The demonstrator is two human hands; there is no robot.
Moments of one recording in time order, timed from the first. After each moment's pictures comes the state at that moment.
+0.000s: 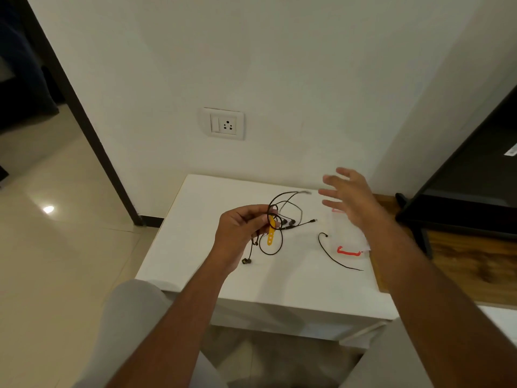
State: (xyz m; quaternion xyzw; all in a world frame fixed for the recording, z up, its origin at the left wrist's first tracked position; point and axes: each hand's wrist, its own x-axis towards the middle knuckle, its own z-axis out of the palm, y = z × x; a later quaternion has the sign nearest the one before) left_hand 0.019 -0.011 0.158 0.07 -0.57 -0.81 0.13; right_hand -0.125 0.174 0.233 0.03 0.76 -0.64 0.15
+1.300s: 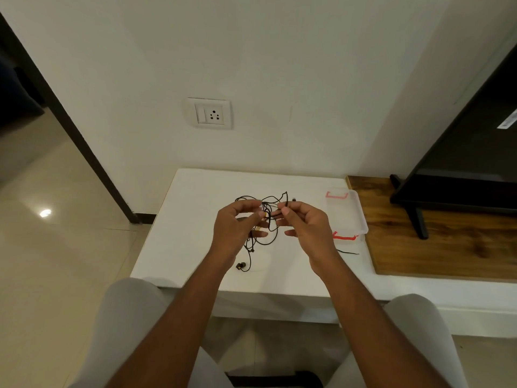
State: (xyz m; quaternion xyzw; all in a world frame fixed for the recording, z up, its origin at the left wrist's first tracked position) left_hand 0.016 0.003 0.156 0.18 -0.63 -0.74 0.12; right_hand -0.028 0.153 0.174 -0.07 0.73 -0.67 0.13
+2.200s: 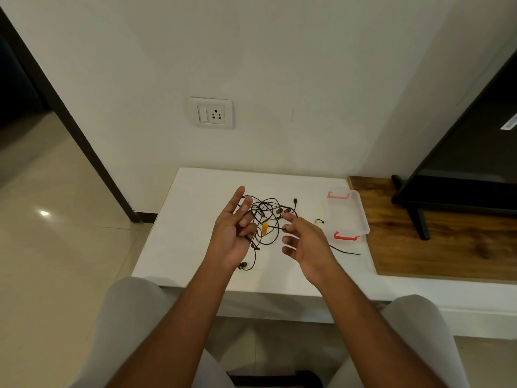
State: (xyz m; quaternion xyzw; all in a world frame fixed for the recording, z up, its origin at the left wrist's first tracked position) left_hand 0.010 -0.002 0.147 0.17 -0.29 -0.94 0.09; right_hand -0.019 0.151 0.161 0.11 0.59 -0.76 0.25
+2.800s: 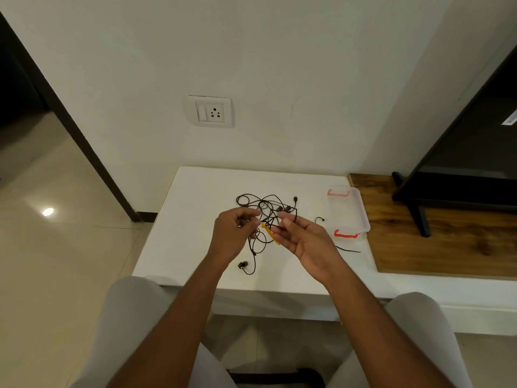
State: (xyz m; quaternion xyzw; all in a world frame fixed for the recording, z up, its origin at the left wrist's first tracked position) left_hand 0.016 -0.010 0.130 0.16 -0.76 -0.62 0.14; right_hand -0.026 0.162 0.147 0.03 0.49 -0.82 0.30
